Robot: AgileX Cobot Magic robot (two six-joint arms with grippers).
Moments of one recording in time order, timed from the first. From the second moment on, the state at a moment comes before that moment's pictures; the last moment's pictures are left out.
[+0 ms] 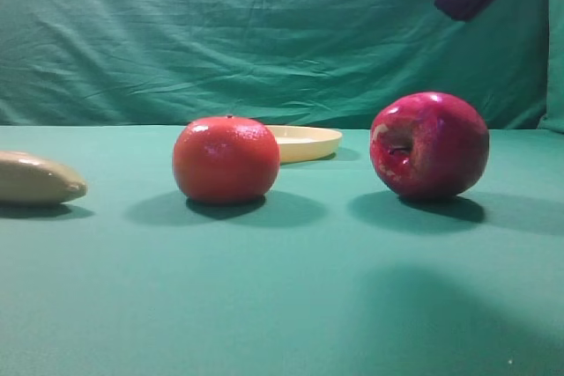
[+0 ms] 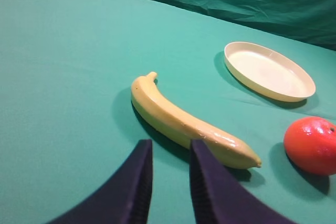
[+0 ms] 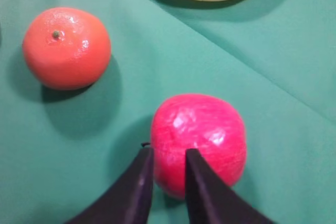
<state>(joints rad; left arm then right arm) 0.02 -0.02 0.02 -0.36 0.34 0.24 0.49 1.42 -0.86 0.23 0.51 -0.31</state>
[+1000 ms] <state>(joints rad) 0.02 -0.02 0.02 -0.36 0.34 0.24 0.46 1.67 -1.01 0.26 0.37 -0.32</state>
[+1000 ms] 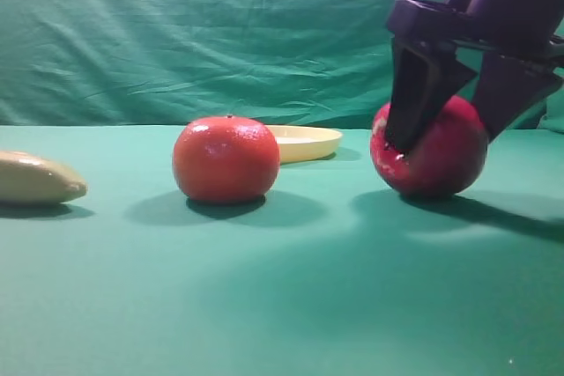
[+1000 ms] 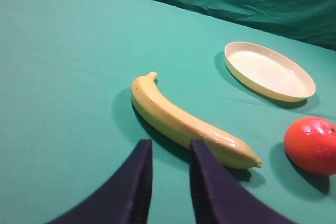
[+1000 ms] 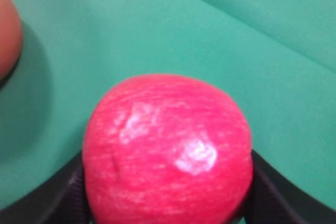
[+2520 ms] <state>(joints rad) 0.02 -0.02 0.02 -0.36 0.34 0.24 0.47 1.92 -1.65 0.26 0.53 -0.40</state>
